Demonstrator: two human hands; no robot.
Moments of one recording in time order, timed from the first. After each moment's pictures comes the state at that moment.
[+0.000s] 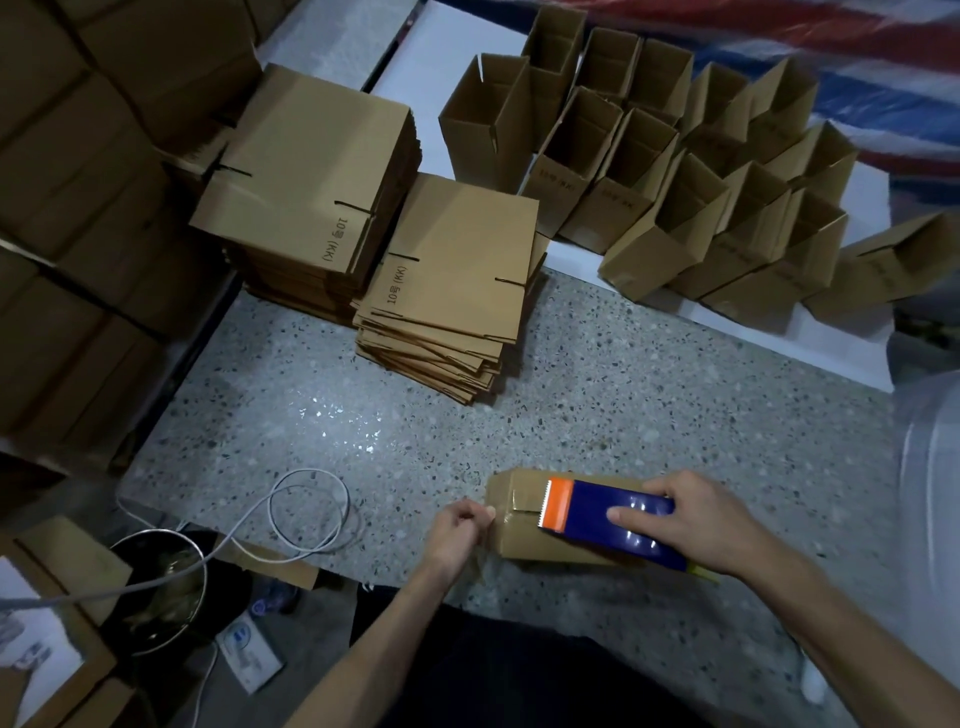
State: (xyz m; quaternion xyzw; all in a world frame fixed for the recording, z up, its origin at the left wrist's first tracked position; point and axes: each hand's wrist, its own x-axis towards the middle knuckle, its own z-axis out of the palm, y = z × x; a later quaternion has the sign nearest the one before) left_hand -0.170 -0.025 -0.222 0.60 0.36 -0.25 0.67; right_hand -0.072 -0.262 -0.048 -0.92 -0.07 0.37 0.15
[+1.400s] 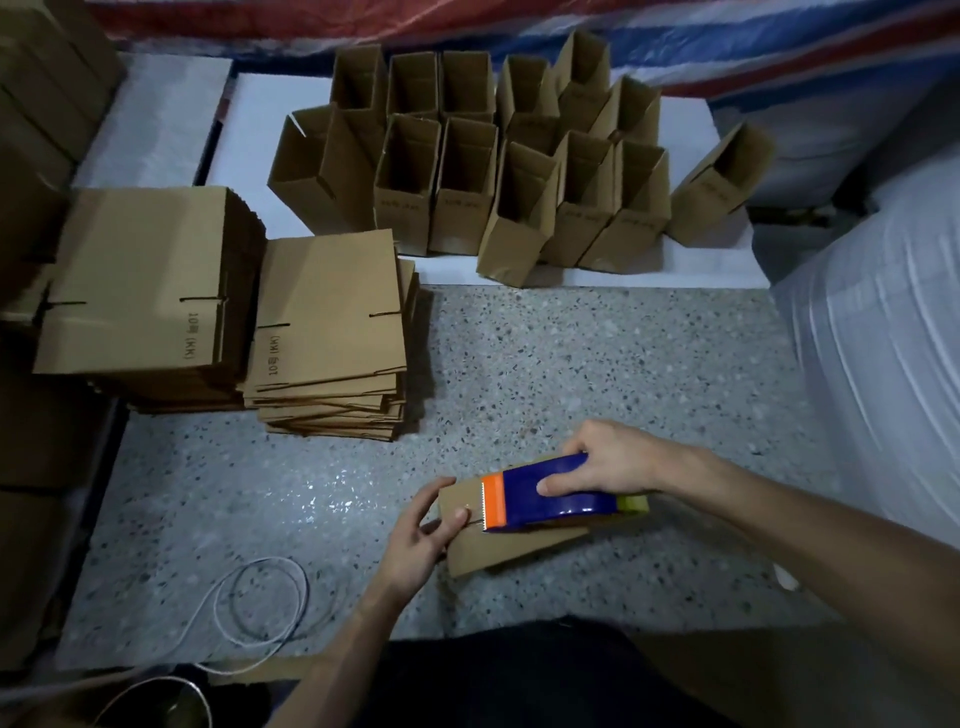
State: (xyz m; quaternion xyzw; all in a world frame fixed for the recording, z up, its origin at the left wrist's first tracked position) left_hand -0.143 -0.029 -0.169 0.62 0.18 -0.29 0.70; right_hand -0.055 -0.287 -0.054 -0.89 -0.06 0.40 0.20
